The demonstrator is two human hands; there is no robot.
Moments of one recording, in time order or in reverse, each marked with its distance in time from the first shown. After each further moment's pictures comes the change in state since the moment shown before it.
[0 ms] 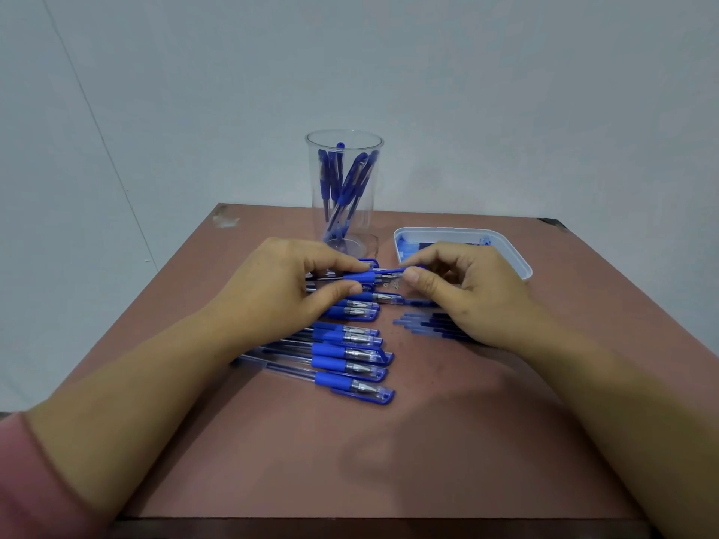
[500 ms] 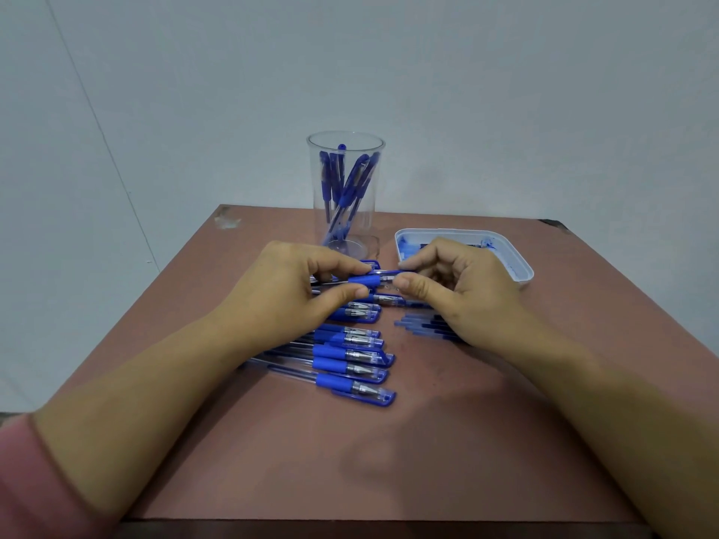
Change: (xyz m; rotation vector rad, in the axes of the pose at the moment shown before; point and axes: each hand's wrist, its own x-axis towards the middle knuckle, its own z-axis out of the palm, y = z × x) left_hand -0.001 0.006 0.003 -0.050 0.008 -0.060; right_hand 0.000 0.001 0.010 0.070 0.071 -0.008
